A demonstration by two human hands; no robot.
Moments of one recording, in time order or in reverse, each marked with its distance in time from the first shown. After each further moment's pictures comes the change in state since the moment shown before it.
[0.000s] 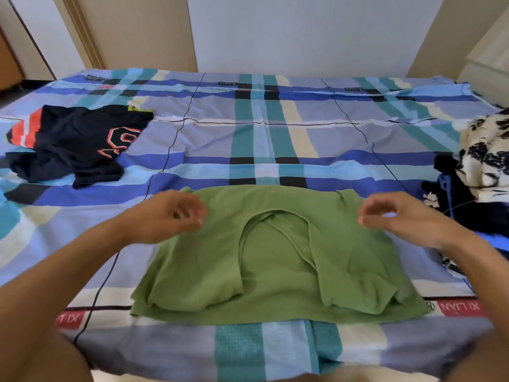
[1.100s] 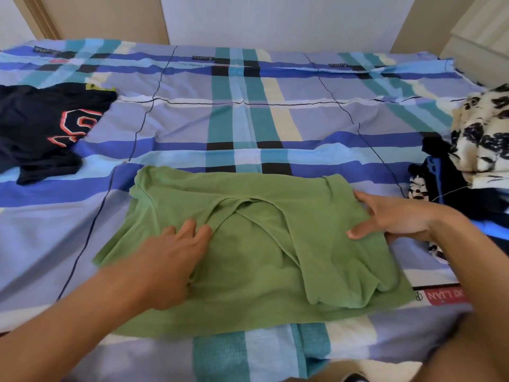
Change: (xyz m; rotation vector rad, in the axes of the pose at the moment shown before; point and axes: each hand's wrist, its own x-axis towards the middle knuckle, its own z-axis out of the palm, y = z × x) left_hand -0.019 0.066 0.058 0.790 -0.377 -0.056; right_hand 0.021 0.020 0.002 0.232 -0.385 0.343
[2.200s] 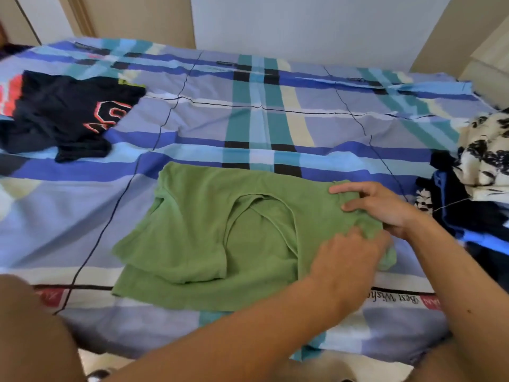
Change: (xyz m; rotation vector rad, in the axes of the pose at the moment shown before) left_hand 0.049 0.196 -0.037 -0.479 0.586 0.305; right_hand 0.034 -0.002 0.001 0.184 0.226 -0.271
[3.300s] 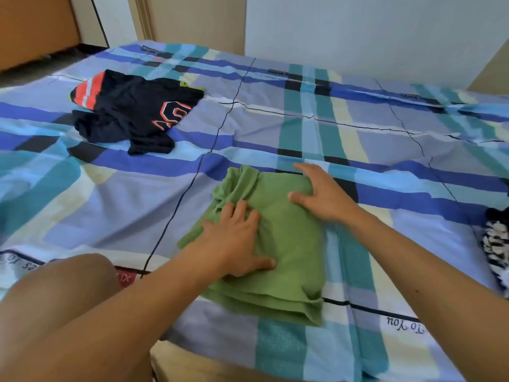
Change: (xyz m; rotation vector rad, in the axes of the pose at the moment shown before) left_hand -0.109 -0.188 -0.080 0.211 -0.326 -0.607; right_hand 0.068 -0.076 0.169 -0.692 0.042 -0.379
